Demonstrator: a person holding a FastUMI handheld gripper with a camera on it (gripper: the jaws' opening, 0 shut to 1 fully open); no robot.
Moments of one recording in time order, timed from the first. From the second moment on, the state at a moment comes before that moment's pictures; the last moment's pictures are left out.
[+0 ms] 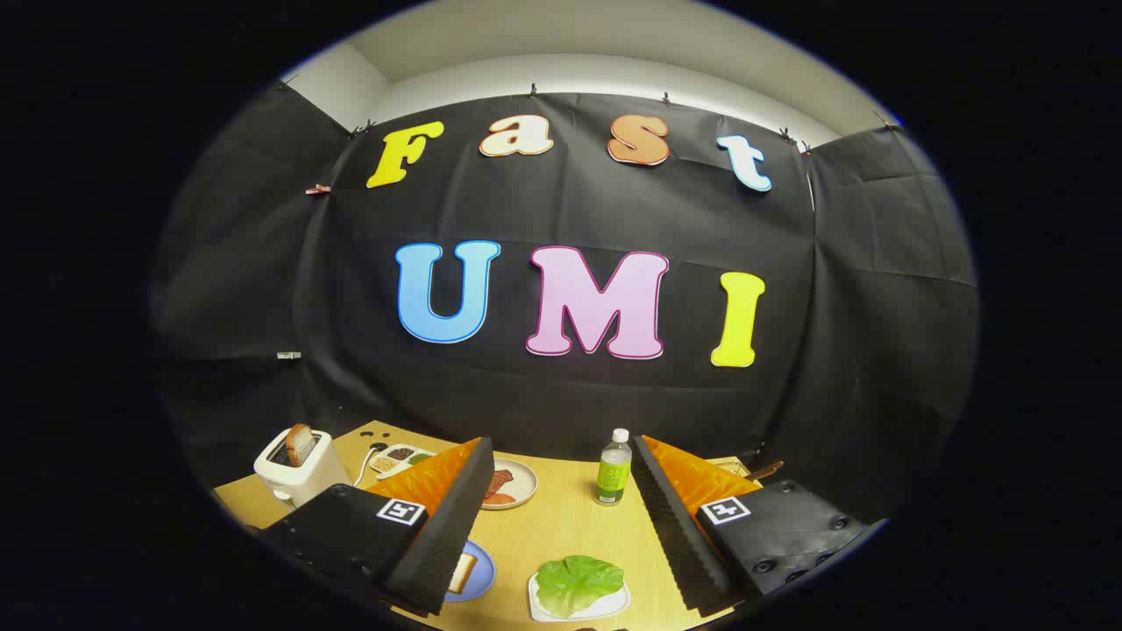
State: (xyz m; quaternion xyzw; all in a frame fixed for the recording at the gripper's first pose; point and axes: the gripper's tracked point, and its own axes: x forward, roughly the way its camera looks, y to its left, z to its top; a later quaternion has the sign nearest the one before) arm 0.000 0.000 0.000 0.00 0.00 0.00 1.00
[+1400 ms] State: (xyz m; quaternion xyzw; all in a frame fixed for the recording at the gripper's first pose) arm 0.013 -0.009 -0.184 0.00 0.19 0.02 0.98
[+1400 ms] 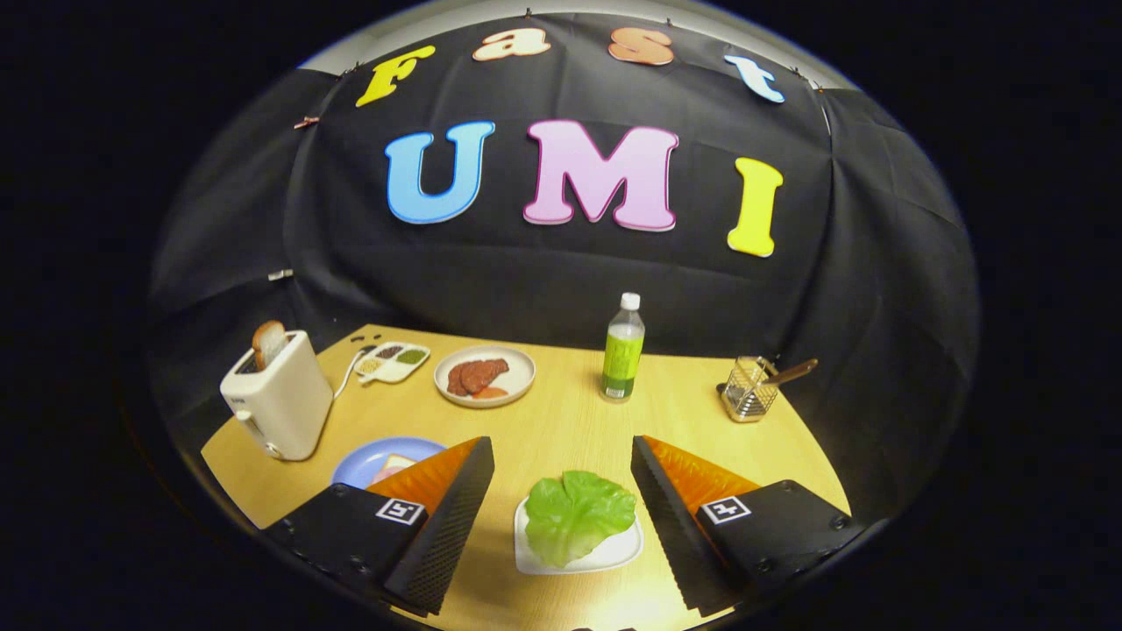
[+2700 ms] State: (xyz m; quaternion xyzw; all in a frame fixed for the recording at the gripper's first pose) arm 0.022 -0.004 -0.361 0.00 0.38 0.04 0.92
